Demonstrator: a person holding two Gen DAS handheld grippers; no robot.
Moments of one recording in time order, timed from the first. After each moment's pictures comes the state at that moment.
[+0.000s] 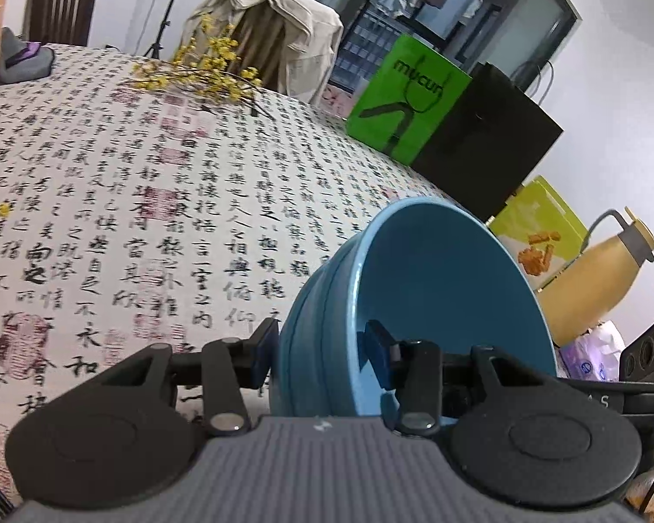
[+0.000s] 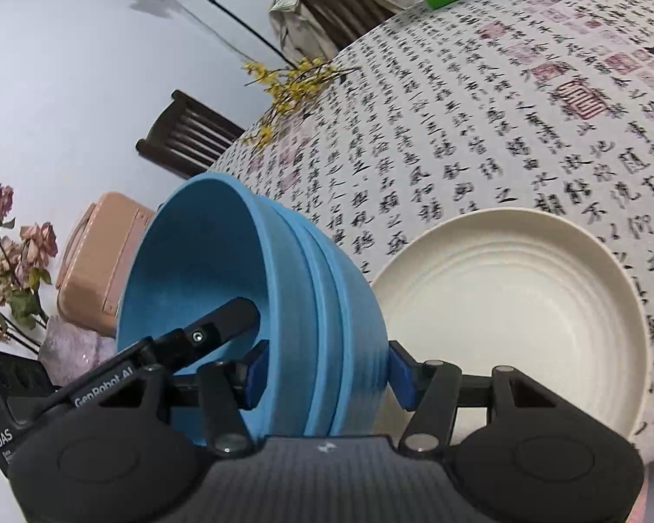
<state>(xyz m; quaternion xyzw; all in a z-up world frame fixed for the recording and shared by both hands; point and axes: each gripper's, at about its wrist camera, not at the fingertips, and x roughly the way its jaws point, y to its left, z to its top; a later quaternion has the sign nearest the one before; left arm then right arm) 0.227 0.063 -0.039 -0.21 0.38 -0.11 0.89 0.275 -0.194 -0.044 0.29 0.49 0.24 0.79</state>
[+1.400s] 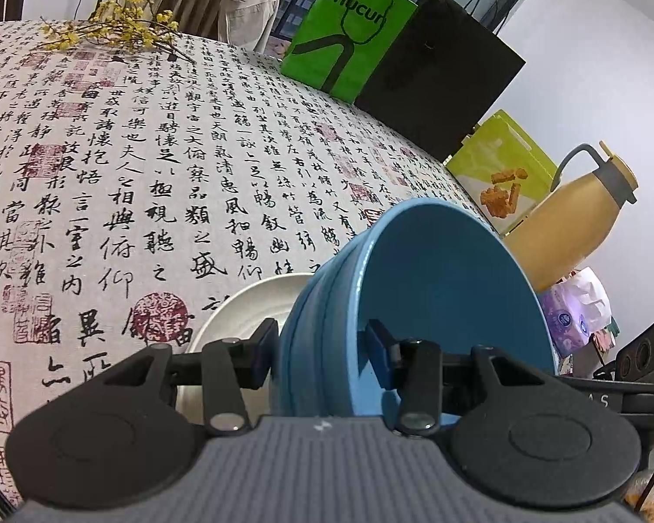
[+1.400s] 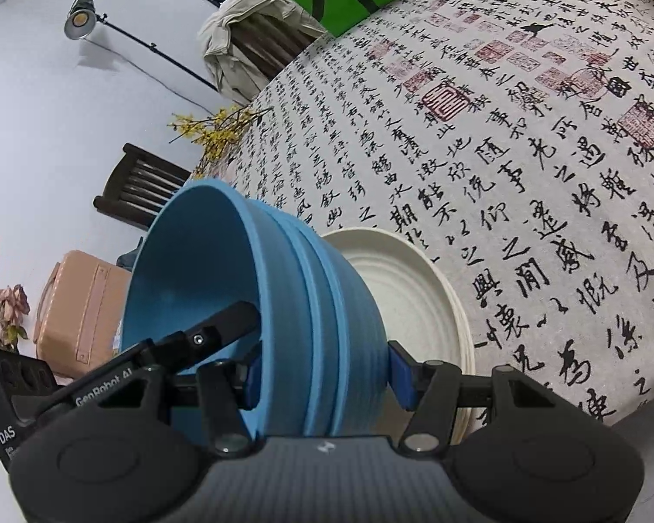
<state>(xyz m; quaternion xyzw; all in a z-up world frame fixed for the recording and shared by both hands) 0.255 -0.010 -0.070 -0.19 0.42 -0.18 0.87 0.259 -0.277 -0.078 0.34 0.48 0.17 0.79</state>
